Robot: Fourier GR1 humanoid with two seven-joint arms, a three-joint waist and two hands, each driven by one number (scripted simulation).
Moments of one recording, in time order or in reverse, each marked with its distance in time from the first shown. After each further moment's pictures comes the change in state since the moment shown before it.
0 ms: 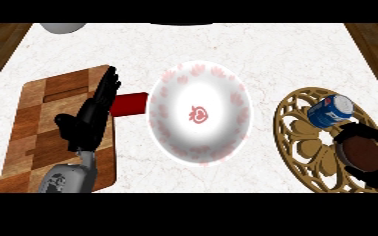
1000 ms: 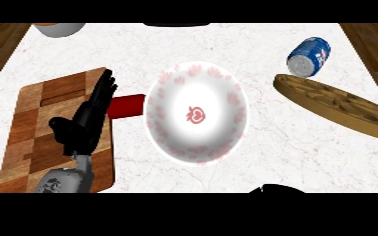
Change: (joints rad) left arm 0.030 0.004 0.009 -0.025 0.000 -0.005 0.013; right arm 0.207 0.183 0.616 -0.808 -0.047 0.029 -0.024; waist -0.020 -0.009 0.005
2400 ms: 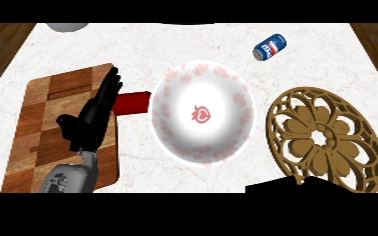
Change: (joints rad) left arm -0.029 -0.018 0.000 0.036 -0.011 -0.020 -0.026; right arm -0.494 0.098 -0.159 -0.627 -0.399 -0.042 1.140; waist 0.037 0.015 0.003
